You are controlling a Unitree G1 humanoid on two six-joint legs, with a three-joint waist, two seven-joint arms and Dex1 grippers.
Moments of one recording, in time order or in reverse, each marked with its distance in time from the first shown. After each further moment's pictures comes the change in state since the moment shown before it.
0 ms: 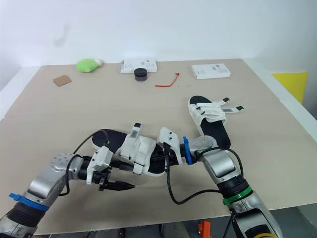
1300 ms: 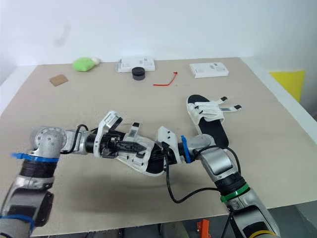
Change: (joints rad) left arm -0.448 -0.130 0.270 0.221 -0.639 1.240 0.469; right arm -0.030 0.012 0.012 0.044 0.000 -0.023 0.023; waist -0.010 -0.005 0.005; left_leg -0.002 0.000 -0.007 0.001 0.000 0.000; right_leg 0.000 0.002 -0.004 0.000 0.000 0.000
